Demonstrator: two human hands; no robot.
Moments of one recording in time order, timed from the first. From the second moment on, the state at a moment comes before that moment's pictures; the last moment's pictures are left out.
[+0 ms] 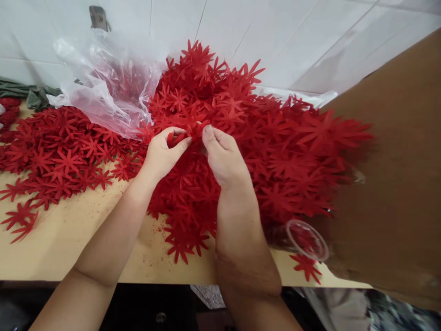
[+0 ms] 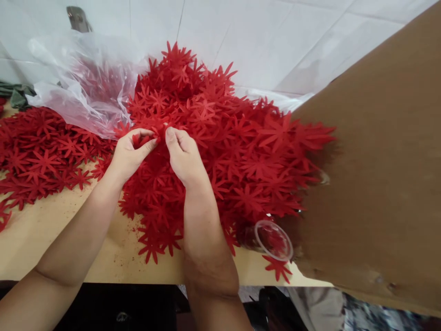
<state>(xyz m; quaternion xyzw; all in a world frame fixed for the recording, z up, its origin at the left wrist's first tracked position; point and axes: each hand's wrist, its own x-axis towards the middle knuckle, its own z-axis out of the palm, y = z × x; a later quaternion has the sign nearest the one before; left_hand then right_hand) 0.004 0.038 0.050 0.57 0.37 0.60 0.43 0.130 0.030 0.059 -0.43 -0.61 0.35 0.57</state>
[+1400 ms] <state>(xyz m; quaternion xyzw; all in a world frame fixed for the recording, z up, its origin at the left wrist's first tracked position) 0.004 0.037 0.047 0.55 0.34 0.61 0.46 0.126 0.037 0.053 -0.40 -0.64 0.27 0.60</state>
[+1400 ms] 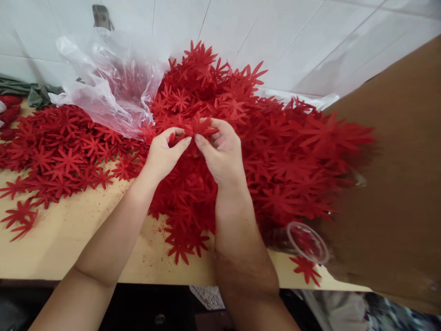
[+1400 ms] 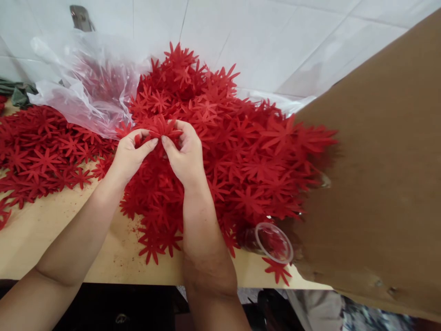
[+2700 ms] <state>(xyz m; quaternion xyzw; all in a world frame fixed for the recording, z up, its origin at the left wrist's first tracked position) 0.006 0.032 0.053 0.55 0.38 0.60 0.44 0.129 0.031 0.060 -0.45 -0.63 0.29 0.57</state>
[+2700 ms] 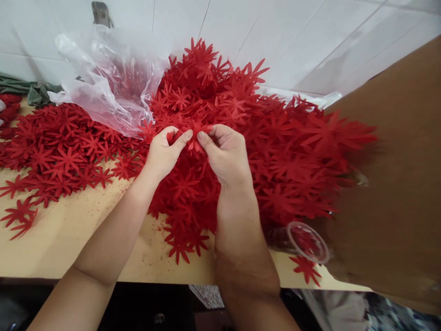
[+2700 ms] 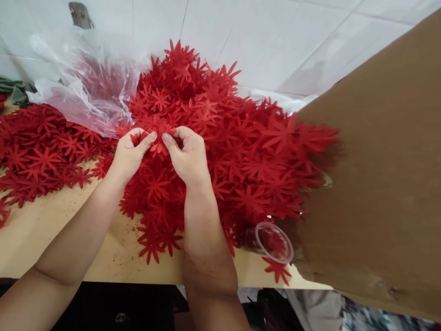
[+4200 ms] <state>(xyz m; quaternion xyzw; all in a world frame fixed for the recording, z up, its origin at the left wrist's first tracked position) 0.002 0.029 0.058 0.41 0.36 0.57 0.62 0.141 0.029 0.056 -0.47 -0.70 0.08 0.54</state>
